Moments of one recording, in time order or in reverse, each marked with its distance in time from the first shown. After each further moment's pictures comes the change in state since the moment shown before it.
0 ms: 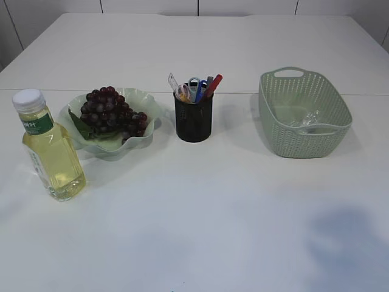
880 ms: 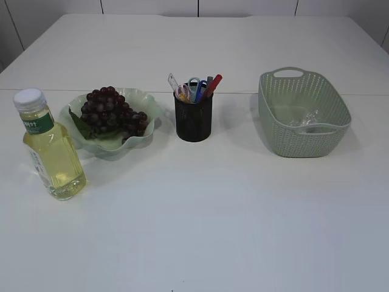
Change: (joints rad) left arm -0.002 -0.743 0.432 -0.052 0.236 0.063; right arm 0.002 -0.724 0.392 0.022 -0.006 -0.142
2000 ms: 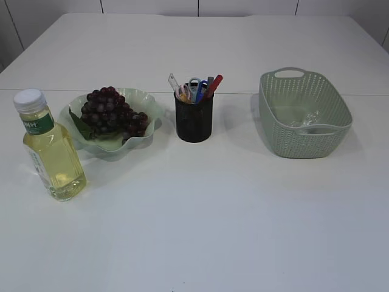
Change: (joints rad) left arm 0.002 0.000 0.186 0.057 0.059 0.077; right arm 0.002 -0.001 0.209 -0.041 -0.080 -0.081
